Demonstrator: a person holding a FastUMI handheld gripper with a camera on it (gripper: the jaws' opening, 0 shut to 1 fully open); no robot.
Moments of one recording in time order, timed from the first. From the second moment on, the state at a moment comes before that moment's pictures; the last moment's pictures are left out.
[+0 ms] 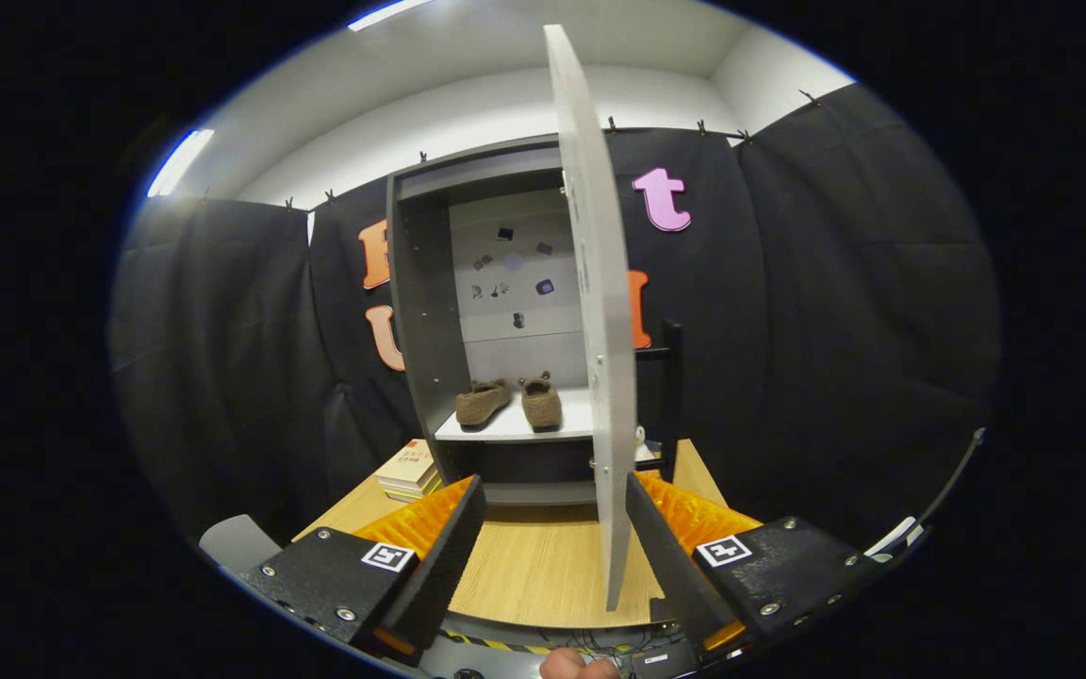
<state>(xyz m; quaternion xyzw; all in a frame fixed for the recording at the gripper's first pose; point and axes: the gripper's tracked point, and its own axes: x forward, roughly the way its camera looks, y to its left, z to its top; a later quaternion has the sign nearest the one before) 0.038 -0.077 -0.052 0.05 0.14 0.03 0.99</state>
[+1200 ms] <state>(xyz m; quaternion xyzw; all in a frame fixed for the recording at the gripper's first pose) 0.098 -0.158 -0.066 0.06 0.12 0.02 0.99</state>
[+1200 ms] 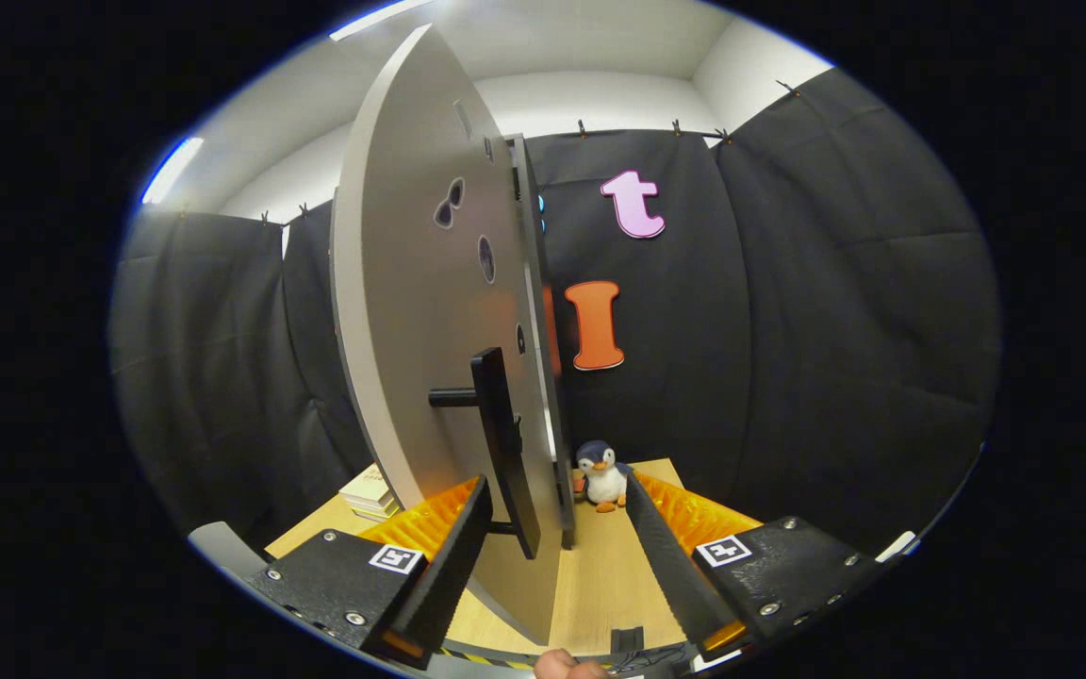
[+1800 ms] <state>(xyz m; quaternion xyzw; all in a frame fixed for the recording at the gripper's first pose) 0.100 -0.068 -0.063 0.06 0.14 -0.03 0.99</state>
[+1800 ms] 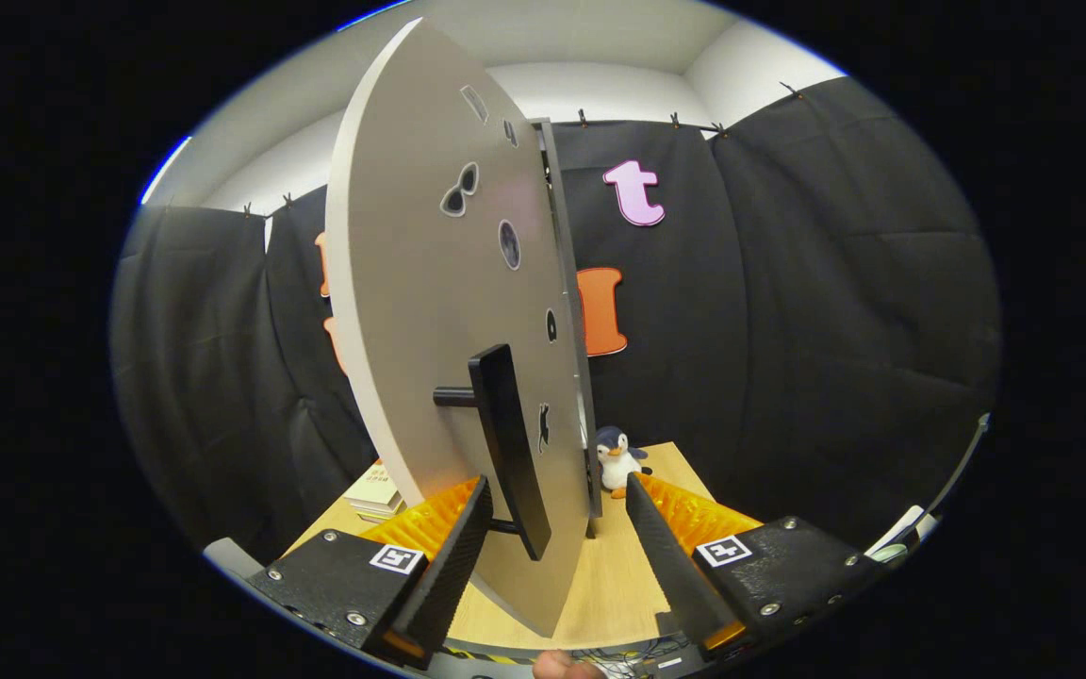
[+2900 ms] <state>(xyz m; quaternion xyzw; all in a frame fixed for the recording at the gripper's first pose) 0.229 0.129 -0.080 0.00 0.18 0.07 0.98</state>
